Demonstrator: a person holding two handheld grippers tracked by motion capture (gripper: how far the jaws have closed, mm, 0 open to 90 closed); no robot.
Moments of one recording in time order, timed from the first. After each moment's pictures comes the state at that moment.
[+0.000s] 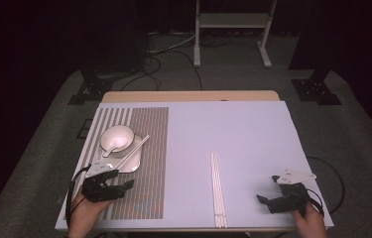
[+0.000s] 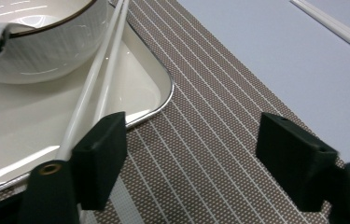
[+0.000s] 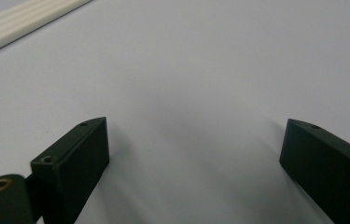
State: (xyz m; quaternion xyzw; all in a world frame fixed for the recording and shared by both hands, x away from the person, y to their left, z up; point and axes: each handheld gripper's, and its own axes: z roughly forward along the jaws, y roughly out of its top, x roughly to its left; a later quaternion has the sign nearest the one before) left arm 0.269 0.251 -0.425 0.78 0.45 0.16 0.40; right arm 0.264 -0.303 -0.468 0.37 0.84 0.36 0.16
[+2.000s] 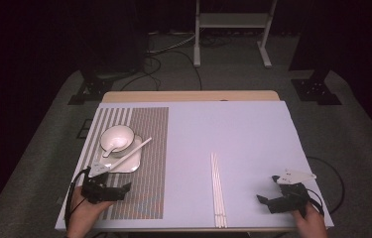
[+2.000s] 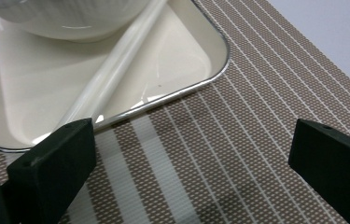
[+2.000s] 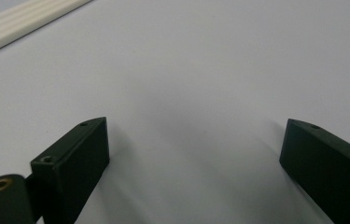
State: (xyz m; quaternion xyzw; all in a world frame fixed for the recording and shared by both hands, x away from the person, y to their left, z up) left arm 0.277 0.264 -0.445 0.77 0.49 0.19 0.35; right arm 0.264 -0.303 -0.468 0.37 0.84 0.36 0.16
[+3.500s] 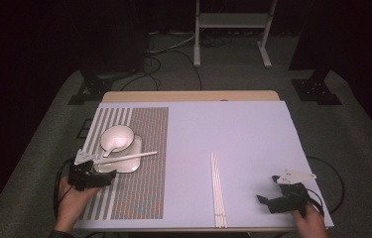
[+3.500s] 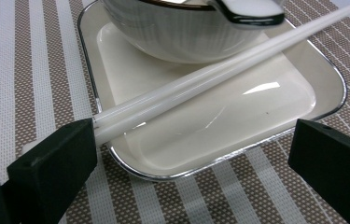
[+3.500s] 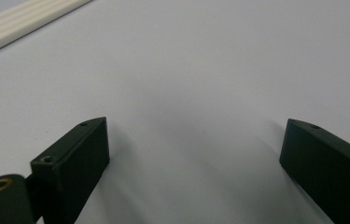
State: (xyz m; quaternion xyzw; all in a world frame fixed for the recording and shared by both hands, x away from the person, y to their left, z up) left arm 0.310 0.307 -0.443 0.75 0.52 0.22 0.34; right arm 0.264 -0.303 -0.468 0.37 0.84 0.36 0.16
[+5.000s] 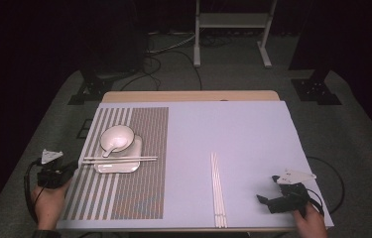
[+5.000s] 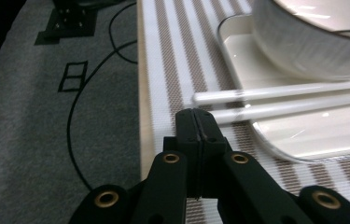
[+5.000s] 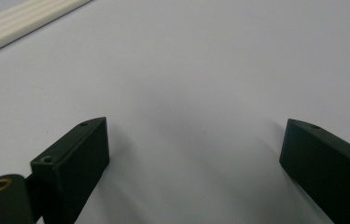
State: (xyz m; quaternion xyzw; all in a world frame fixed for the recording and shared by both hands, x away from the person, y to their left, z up) left arm 0.297 0.371 -0.424 0.68 0.60 0.28 0.32; right arm 0.264 -0.303 -0.468 0.37 0.84 0.36 0.16
